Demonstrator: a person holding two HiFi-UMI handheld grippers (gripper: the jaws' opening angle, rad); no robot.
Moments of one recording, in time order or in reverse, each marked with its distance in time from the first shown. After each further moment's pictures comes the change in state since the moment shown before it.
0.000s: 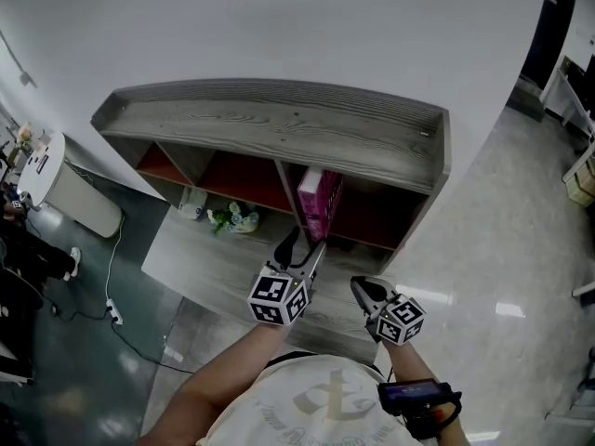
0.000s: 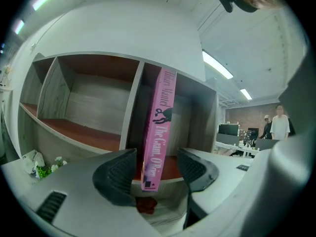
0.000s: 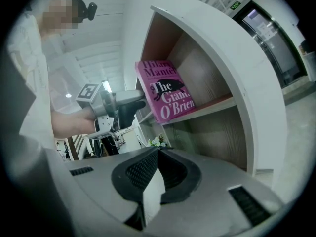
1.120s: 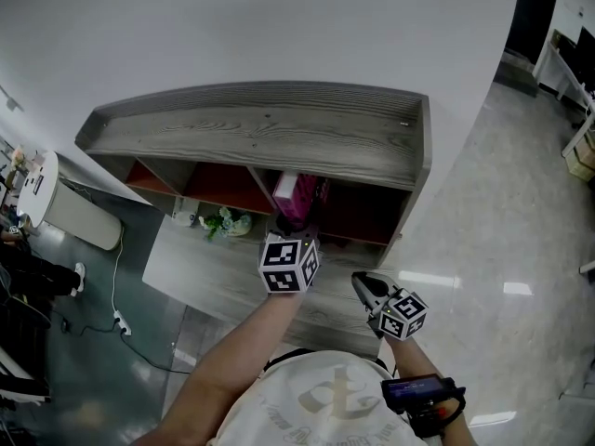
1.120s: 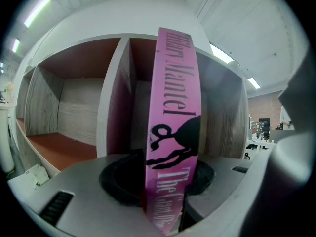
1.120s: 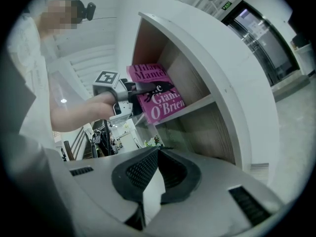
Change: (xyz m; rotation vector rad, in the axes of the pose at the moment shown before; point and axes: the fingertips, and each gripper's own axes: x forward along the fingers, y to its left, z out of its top) left arm 0.078 0.007 0.032 0.072 0.014 0.113; right arm -0.009 -0.026 -0.004 0.055 -0.024 -0.032
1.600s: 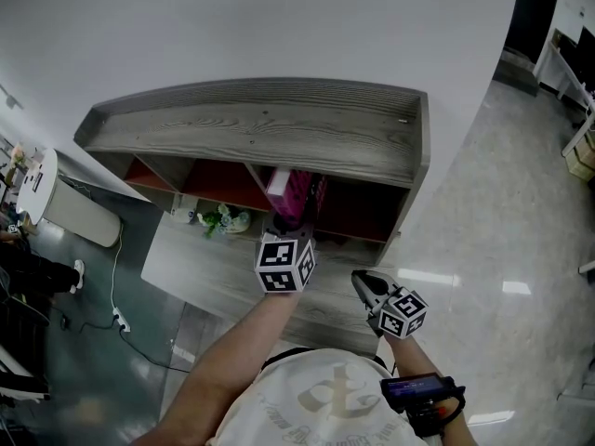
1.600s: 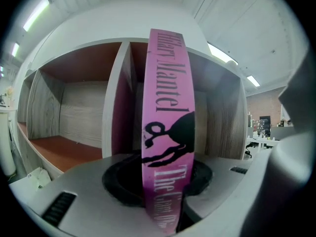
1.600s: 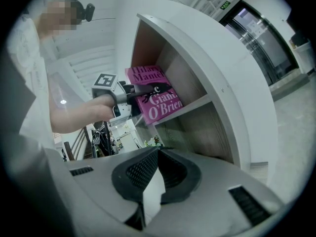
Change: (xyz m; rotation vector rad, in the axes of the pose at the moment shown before) left arm -0.005 0.003 0.000 0.023 -0.014 0.010; right arm -0.004 -0.002 -0.002 0.013 0.000 -0.001
